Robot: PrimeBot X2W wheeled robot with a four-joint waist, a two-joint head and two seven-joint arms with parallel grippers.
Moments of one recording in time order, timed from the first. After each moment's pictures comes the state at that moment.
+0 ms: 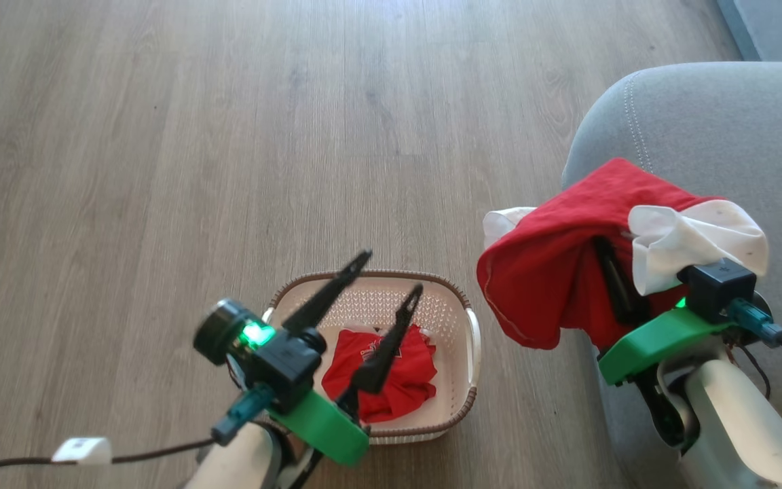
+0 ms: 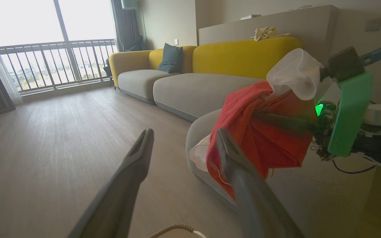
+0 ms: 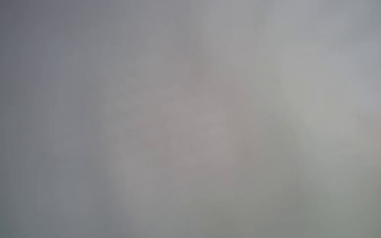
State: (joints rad) left arm -0.16 0.09 -0.45 0.00 -0.12 -0.13 -0.26; right arm -0.27 -0.23 0.27 0.37 0.39 0.13 -0.25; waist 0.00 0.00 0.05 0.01
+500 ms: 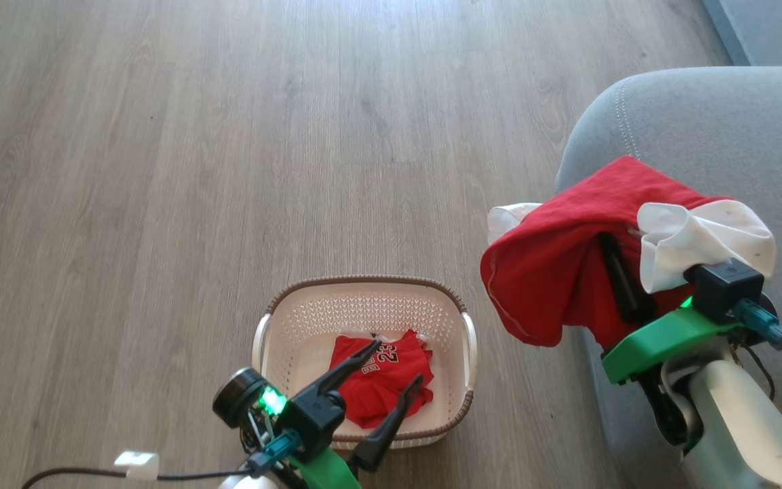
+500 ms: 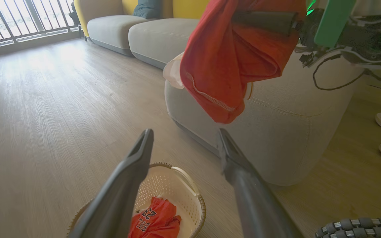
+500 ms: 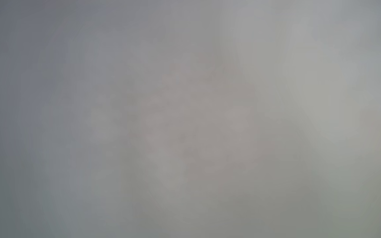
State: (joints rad) left arm -0.11 0.16 -0.59 0.18 -0.13 -0.13 -0.26; right arm -0.25 -0.22 0.24 0.34 0.38 0.13 -0.25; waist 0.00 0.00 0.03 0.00
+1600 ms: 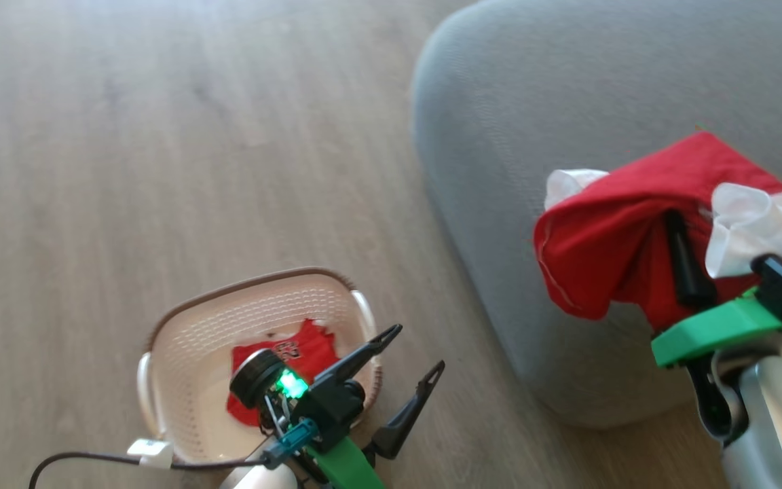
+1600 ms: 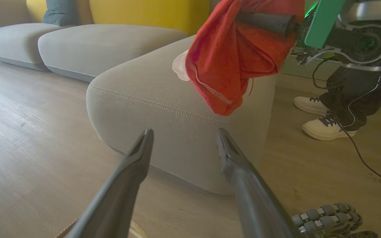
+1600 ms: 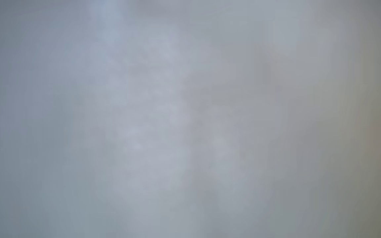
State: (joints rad) left arm -0.15 0.14 -0.62 0.17 -0.13 -0.13 -0.26; right arm -0.22 -0.23 0.07 0.27 0.32 0.13 -0.25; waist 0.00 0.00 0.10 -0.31
